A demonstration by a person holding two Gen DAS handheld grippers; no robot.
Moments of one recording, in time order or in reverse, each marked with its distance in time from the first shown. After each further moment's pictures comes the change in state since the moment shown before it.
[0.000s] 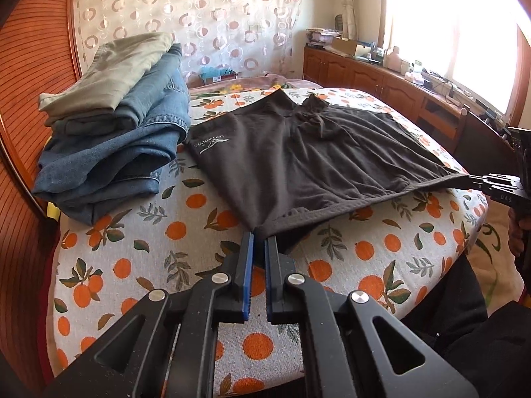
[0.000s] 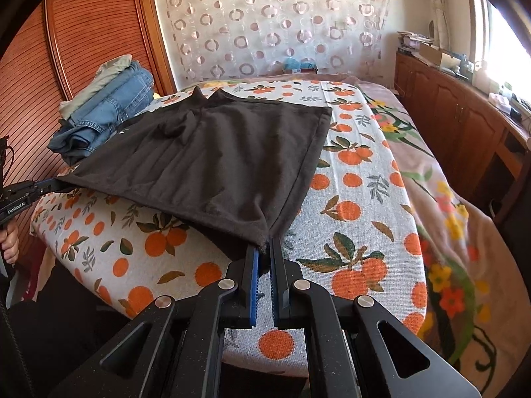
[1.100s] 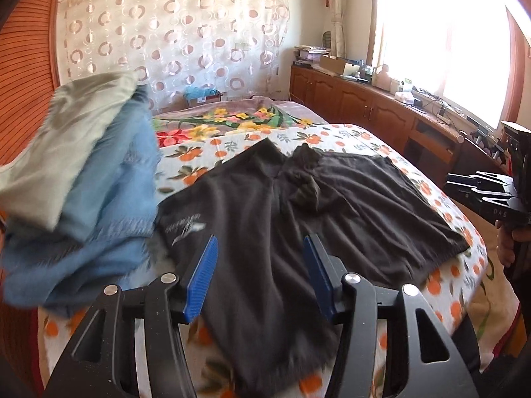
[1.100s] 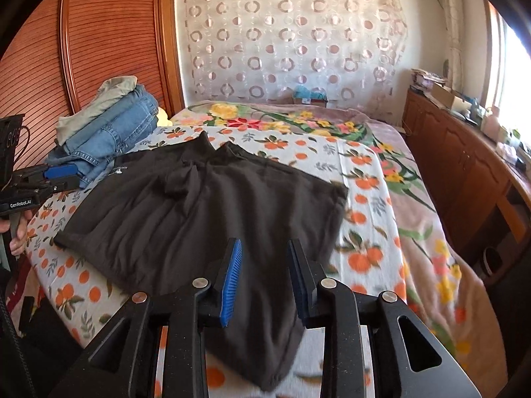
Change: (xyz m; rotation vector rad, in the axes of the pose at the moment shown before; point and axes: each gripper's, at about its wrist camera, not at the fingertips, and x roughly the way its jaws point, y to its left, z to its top) left arm 0.050 -0.003 0.089 0.010 -0.069 -0.079; right arm 0.036 0.019 0.075 -0.137 -0.087 -0.009
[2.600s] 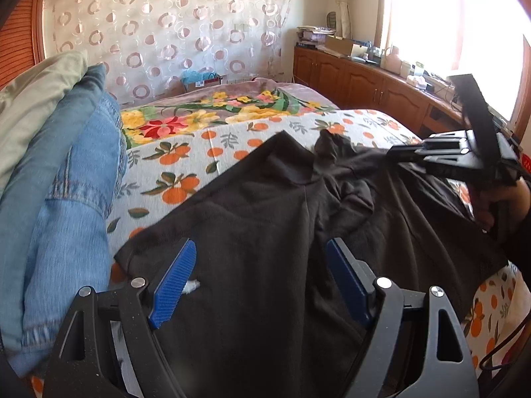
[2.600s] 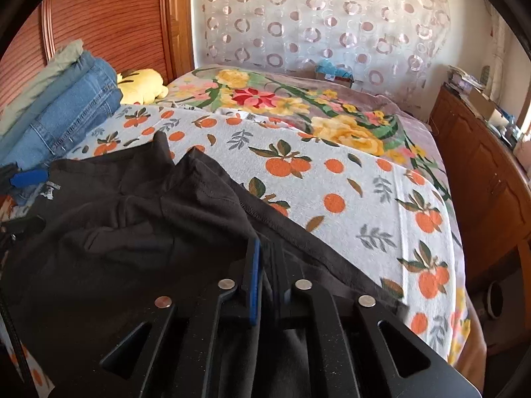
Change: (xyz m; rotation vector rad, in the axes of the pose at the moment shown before) left arm 0.082 0.006 0.026 0.013 0.083 0.021; right arm 0.172 -0.014 0.083 -0.076 0.143 0.016
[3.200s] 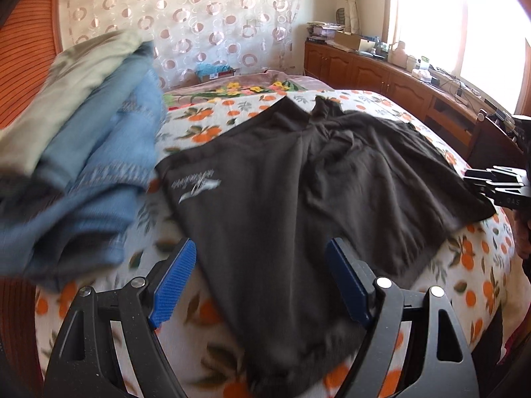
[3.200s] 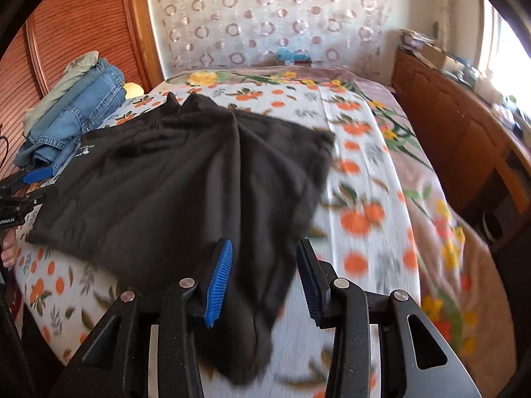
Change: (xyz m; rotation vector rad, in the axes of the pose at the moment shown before) left arm -0.060 -0.002 -0.066 -0.024 0.021 0.056; right arm -0.137 0.006 -0.140 0.202 0.007 -0.056
